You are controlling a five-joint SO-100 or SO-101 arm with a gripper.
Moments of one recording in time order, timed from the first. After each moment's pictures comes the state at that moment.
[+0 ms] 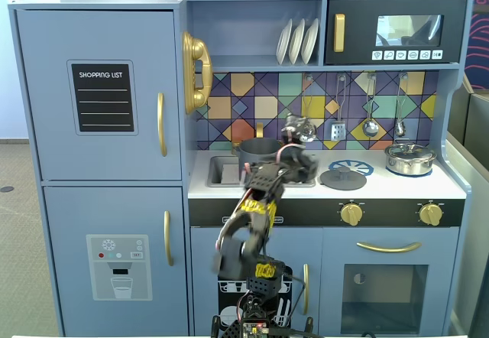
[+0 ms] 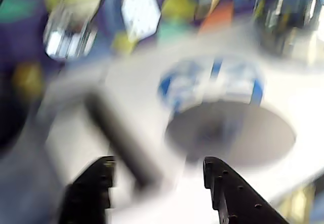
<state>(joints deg) 25.8 153.3 121.0 40.3 -87.8</state>
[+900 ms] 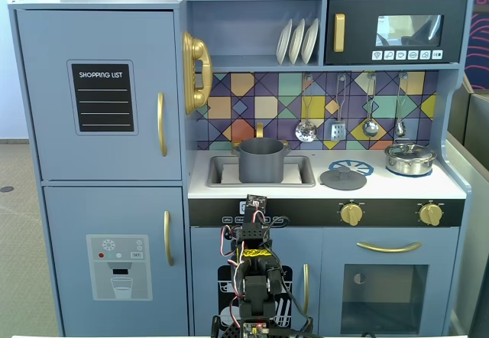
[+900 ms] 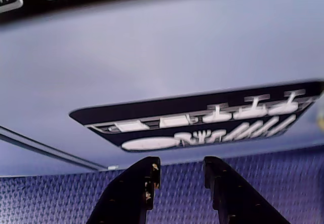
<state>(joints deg) -4.1 175.2 171.9 43.4 -82.7</state>
